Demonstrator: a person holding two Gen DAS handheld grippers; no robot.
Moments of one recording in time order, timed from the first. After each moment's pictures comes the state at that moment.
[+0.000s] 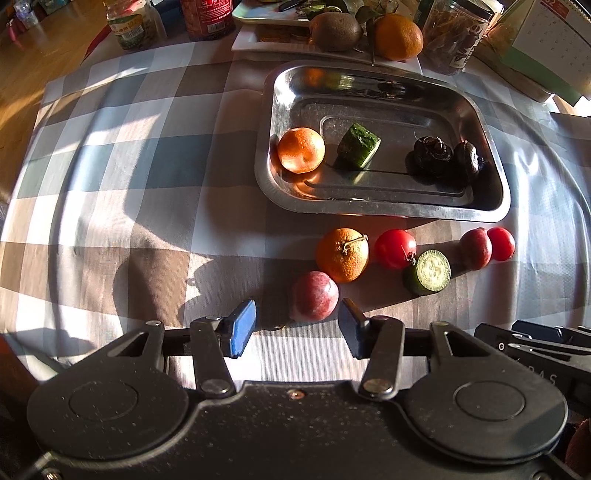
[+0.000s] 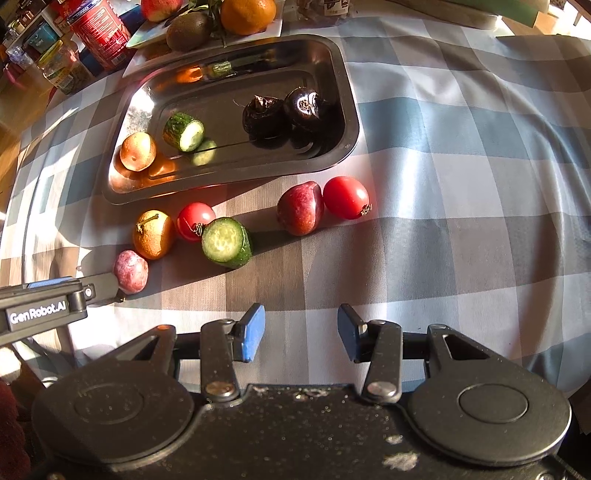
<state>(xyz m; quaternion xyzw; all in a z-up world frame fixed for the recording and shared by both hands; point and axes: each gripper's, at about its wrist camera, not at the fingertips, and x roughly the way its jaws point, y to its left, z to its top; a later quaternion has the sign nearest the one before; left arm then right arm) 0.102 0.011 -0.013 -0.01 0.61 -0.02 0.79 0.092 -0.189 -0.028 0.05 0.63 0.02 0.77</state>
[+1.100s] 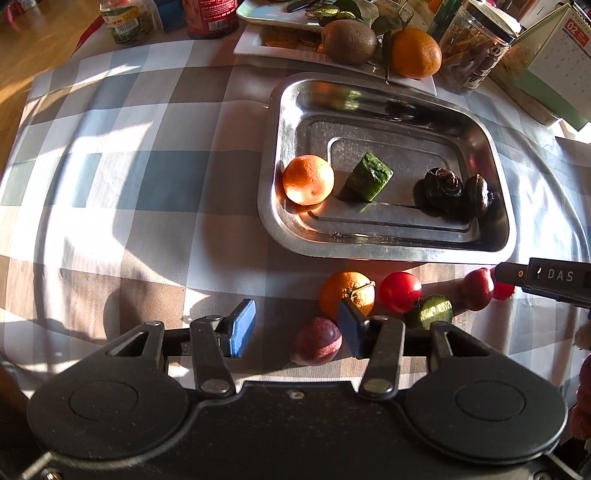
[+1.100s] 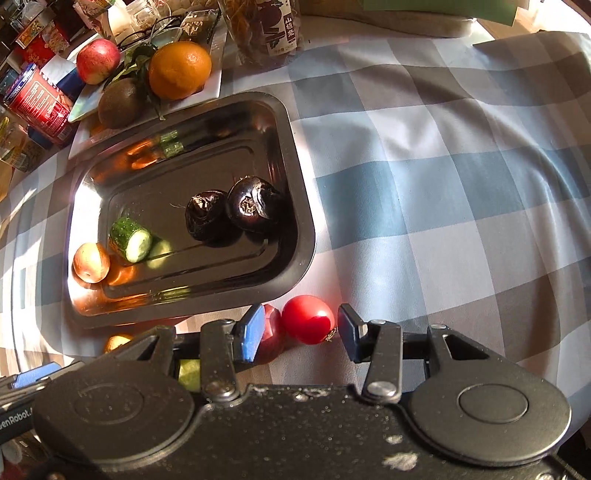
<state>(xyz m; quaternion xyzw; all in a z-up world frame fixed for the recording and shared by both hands) 0.137 0.025 -0.019 -0.05 0.62 -0.03 0.78 0.170 -0.221 -0.039 0.10 0.62 -0.03 0.78</state>
